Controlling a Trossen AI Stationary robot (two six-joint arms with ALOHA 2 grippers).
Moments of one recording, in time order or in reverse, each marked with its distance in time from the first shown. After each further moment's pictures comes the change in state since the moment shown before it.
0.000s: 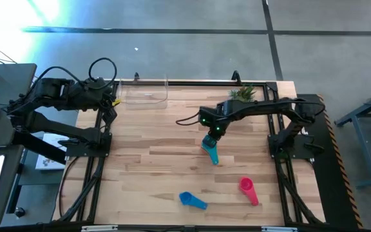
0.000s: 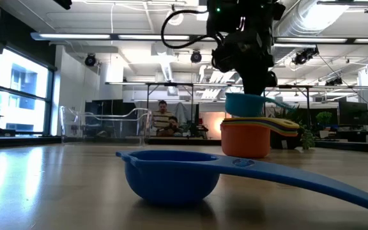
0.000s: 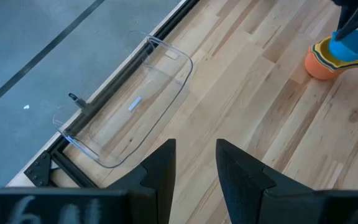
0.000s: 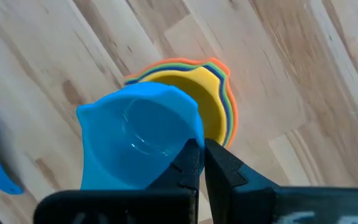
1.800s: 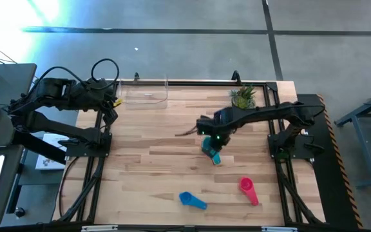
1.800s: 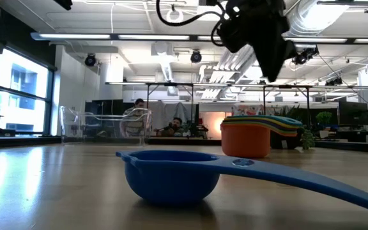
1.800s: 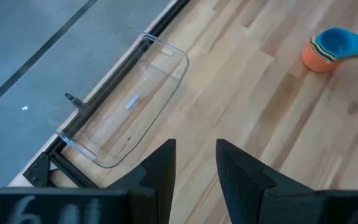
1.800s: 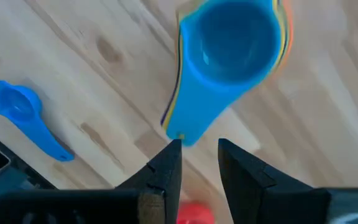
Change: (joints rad) left arm 0.000 0.013 0.000 -0.001 0.024 0.029; right arm 0.163 0.026 0.174 -0.238 -0.026 0.290
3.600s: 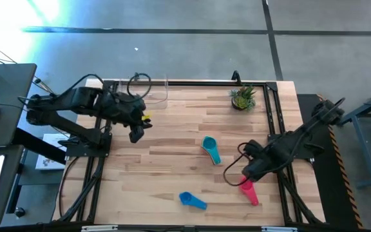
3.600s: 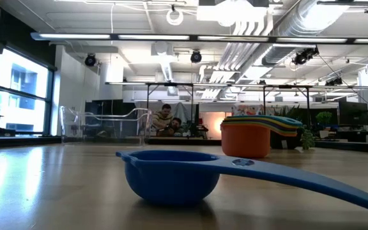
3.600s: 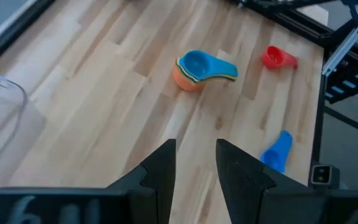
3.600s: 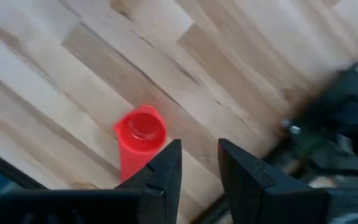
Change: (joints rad) left arm -0.175 0.232 0.000 0.369 0.263 -0.130; right arm 0.598 -0.364 -0.202 -0.251 0.271 0.682
